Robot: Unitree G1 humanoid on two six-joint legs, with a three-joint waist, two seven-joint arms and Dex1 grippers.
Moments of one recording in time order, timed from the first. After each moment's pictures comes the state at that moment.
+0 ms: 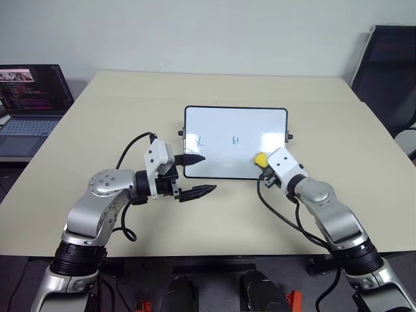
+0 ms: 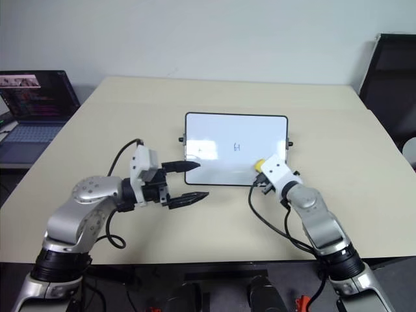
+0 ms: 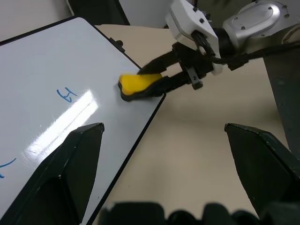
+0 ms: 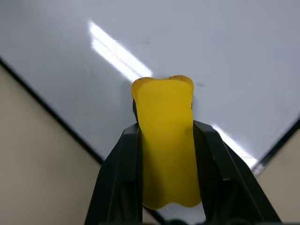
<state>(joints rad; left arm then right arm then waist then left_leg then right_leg) -0.36 0.63 -0.01 -0.22 -0.47 0.43 -1.03 -0.41 -0.45 0.24 -0.20 -0.06 0.65 0.28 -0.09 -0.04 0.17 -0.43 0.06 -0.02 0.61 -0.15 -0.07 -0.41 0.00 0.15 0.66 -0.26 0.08</state>
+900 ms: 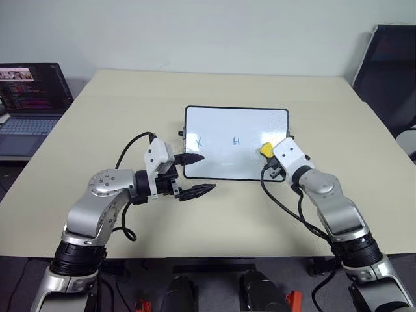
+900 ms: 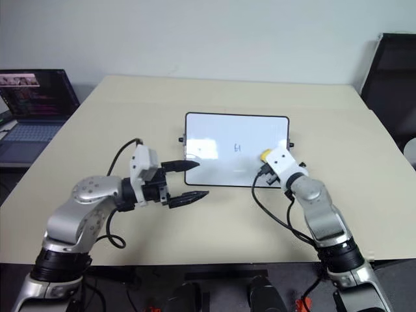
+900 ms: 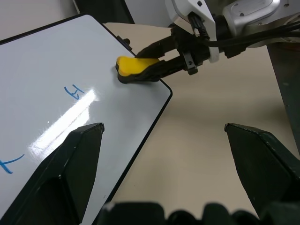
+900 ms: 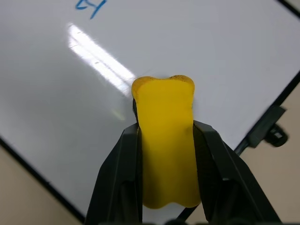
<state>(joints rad) -0.35 0.63 -0.01 -0.22 -0.47 0.43 -1.01 -0.42 -0.43 0.21 -0.21 -0.10 0.67 0.39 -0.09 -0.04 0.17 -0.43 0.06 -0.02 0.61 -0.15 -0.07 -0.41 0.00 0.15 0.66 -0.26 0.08</state>
